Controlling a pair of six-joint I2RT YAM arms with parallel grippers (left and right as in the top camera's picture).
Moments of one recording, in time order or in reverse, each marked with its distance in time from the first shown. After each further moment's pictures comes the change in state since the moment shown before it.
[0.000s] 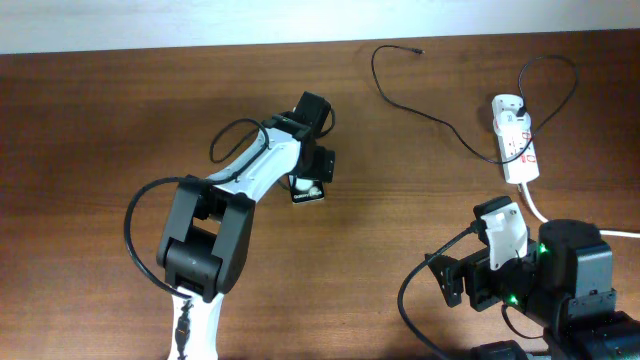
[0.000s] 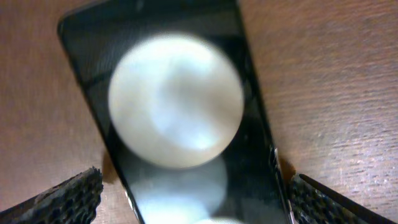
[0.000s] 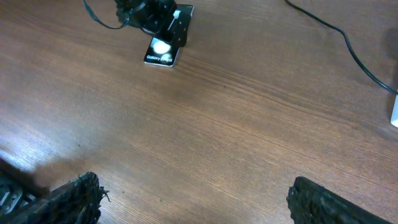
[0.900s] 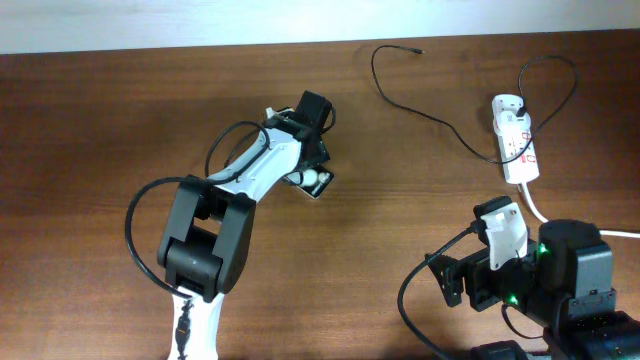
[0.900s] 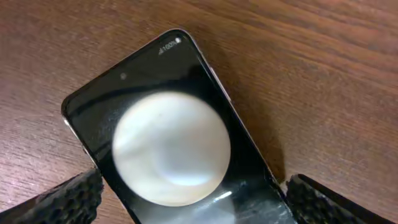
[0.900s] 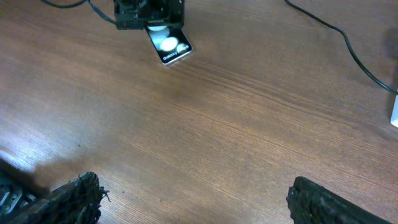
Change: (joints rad) left arm -0.003 0.000 0.000 0.036 -0.162 -0.449; right arm 0.000 0.000 0.000 0.000 0.000 0.000
